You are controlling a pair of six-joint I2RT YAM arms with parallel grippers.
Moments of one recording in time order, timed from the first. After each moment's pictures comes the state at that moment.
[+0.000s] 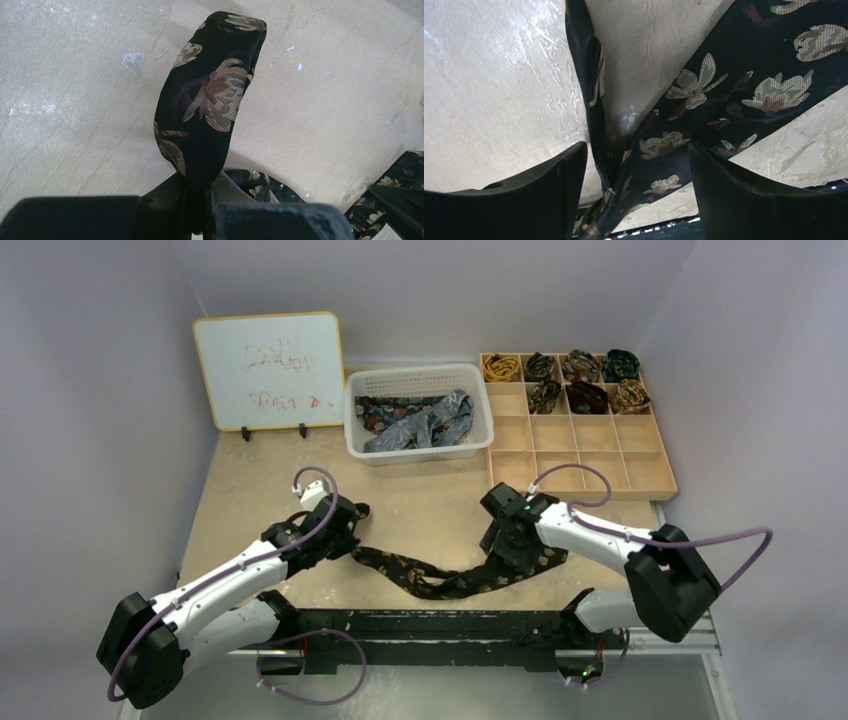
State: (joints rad) left arm -0.69 0.95 0.52 -0.56 -0.32 -1.10; right arm 0.69 1.33 0.69 -0.77 0.19 1.24
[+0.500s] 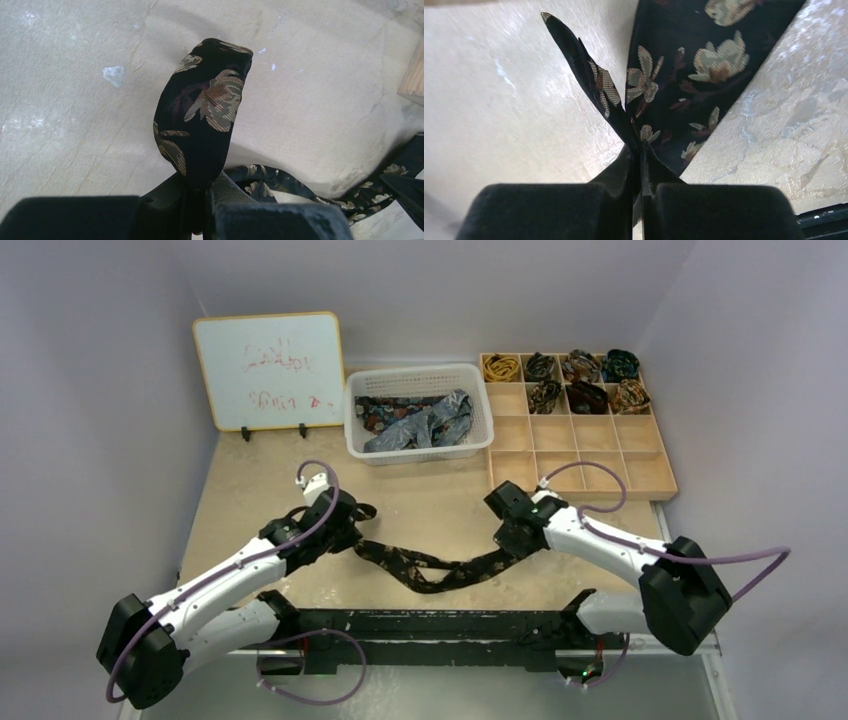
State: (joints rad) left arm -0.69 0.95 0.56 -0.56 -0.31 -1.04; right arm 0.69 1.30 0.68 -0.72 0.29 1.33
